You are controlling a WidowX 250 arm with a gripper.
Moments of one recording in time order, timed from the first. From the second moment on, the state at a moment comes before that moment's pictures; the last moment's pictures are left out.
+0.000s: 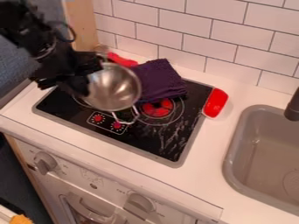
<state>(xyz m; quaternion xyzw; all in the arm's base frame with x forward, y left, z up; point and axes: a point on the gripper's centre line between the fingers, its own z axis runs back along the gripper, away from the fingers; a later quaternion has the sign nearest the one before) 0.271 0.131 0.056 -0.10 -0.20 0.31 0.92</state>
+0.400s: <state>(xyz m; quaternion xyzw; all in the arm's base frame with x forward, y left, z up) 0.295 0.175 0.033 -0.10 -0.19 0.36 0.91</state>
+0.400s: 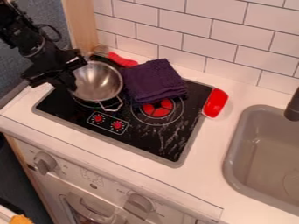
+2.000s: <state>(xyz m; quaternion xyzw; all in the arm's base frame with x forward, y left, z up) 0.281 0.165 0.094 0.02 -0.14 0.38 0.91</state>
